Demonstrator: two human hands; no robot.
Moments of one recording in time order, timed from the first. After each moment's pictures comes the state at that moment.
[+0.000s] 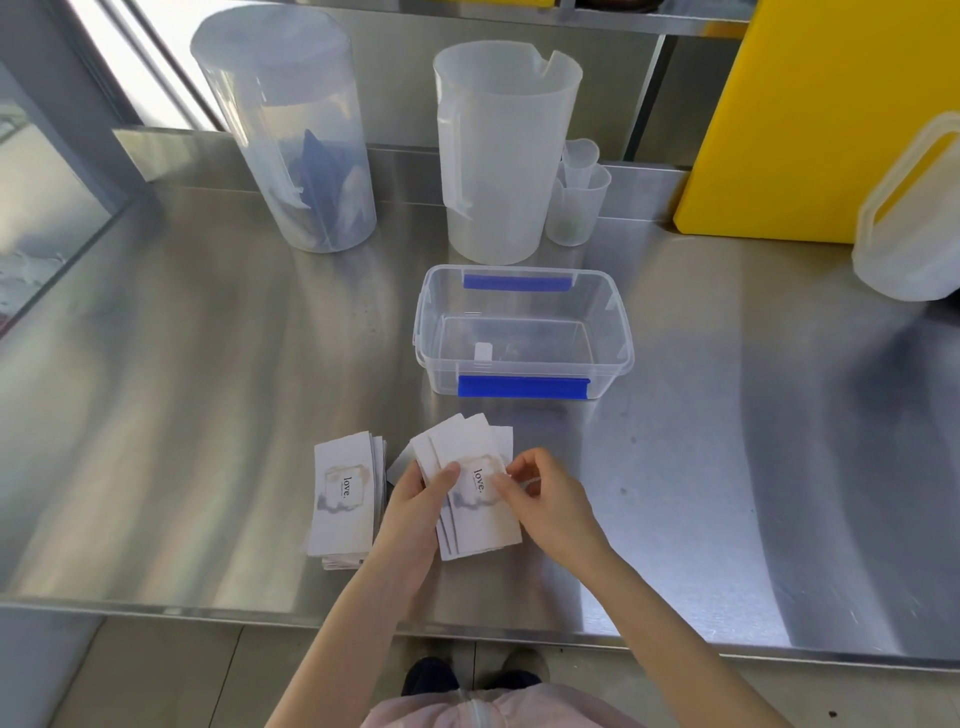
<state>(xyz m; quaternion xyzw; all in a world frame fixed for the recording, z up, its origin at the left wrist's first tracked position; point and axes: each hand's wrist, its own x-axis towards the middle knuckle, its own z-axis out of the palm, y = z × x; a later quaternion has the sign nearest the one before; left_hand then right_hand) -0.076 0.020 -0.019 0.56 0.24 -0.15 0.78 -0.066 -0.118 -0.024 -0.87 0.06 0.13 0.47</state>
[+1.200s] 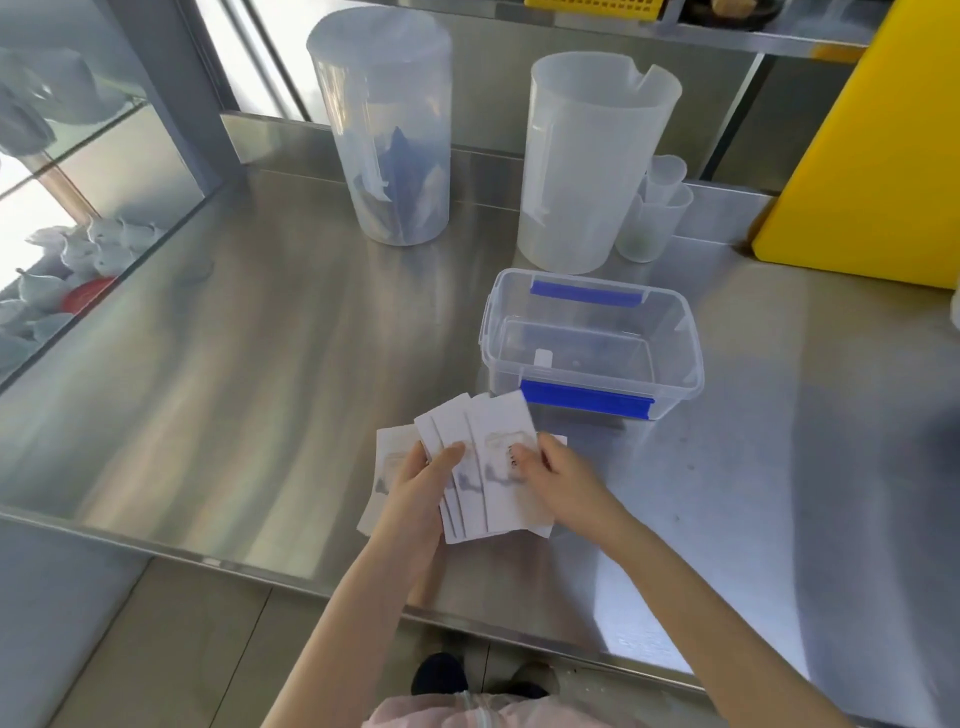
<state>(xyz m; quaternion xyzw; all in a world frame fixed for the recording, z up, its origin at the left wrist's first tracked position) -0.077 0.061 -0.003 0.52 0.26 -0.09 0.81 -0.040 -0.082 0.010 -0.85 -0.01 0.25 0.48</state>
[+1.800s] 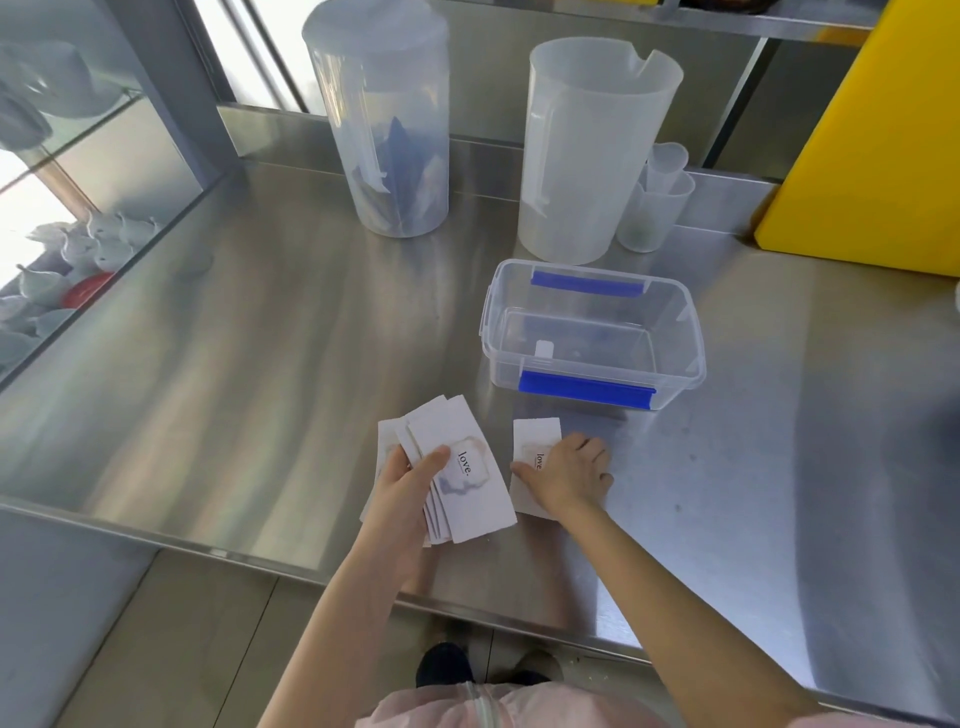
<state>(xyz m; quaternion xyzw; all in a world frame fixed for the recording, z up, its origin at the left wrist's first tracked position) -0.089 0.073 -0.007 0.53 0.28 -0.10 0.79 -0.022 -0.076 -0.061 -0.96 0.15 0.16 0.18</state>
